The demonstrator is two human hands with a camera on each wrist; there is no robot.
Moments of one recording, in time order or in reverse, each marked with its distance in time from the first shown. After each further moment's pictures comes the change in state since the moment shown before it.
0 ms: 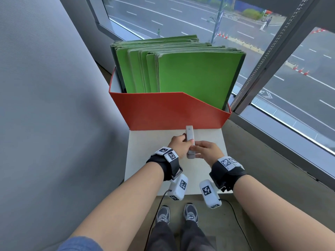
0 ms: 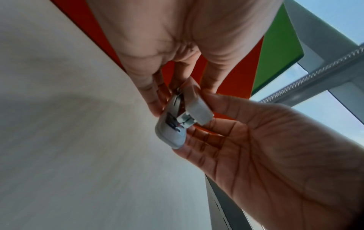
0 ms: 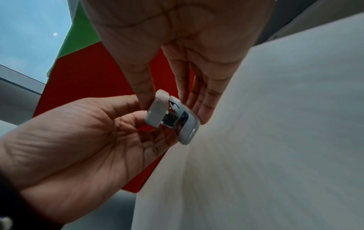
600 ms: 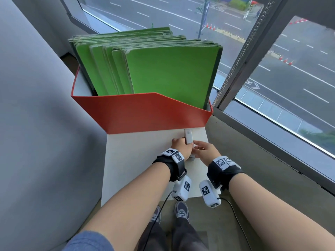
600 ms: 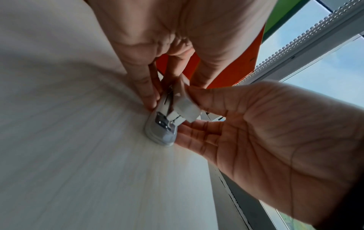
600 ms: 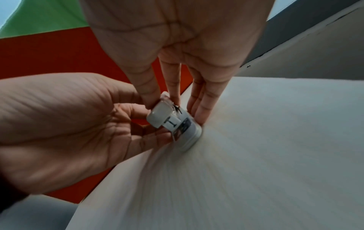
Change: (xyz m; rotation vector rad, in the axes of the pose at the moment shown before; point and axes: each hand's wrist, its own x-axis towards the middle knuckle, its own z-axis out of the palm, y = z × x) left_hand 0.044 0.008 0.077 0.226 0.030 -0.087; right_hand 0.020 0.022 -0.053 -0.212 0.077 0.055
